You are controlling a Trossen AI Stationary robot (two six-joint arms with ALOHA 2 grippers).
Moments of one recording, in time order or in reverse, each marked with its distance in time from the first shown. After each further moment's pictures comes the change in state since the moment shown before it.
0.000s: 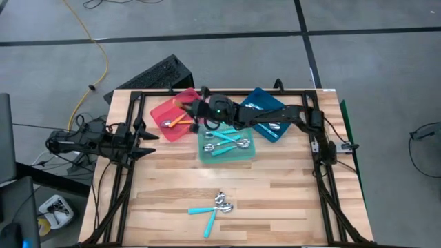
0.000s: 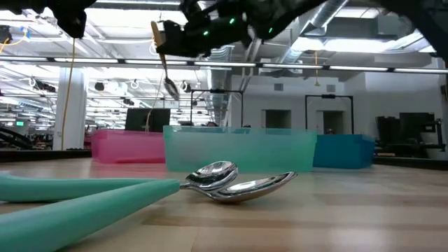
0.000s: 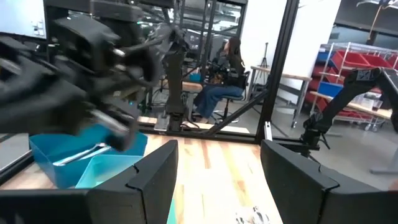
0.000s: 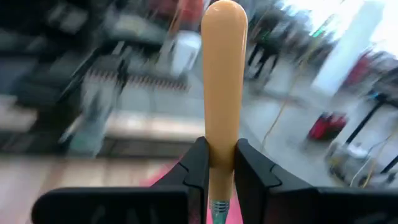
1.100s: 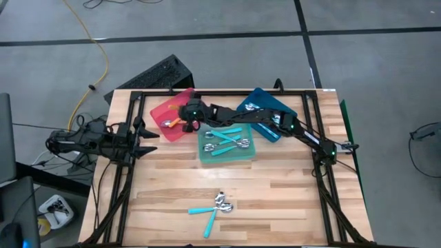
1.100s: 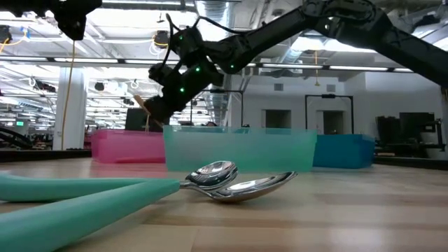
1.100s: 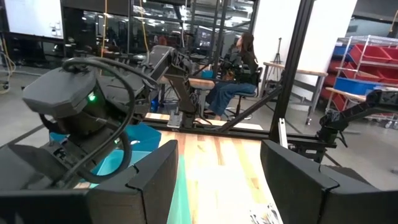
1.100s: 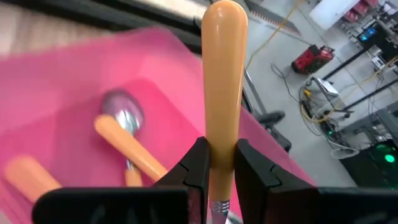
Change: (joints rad) left arm 0.000 0.002 0.000 -0.020 -0.052 0.020; right arm -0.044 0.385 0.426 -0.410 0.148 -0.135
